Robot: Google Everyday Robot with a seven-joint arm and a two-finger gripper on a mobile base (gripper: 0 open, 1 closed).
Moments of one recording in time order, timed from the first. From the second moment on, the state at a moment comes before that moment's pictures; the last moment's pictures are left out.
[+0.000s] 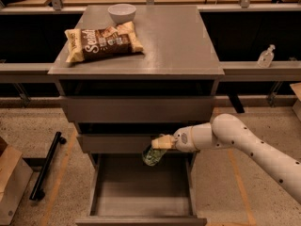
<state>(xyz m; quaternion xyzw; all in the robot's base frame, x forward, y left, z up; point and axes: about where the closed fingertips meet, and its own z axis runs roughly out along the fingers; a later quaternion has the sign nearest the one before) 0.561 -0.038 0.599 -0.16 0.86 0.44 0.20</state>
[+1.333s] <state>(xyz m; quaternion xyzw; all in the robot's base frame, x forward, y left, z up) 0.498 -0.011 0.877 -0.33 0.78 0.41 0.35</state>
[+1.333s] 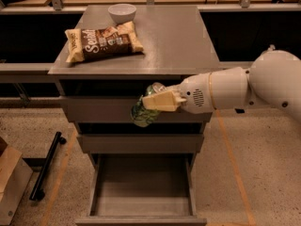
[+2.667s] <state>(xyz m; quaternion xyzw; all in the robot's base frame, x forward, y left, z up) 0.581 -0.040 0.936 -0.35 0.80 0.28 0.38</state>
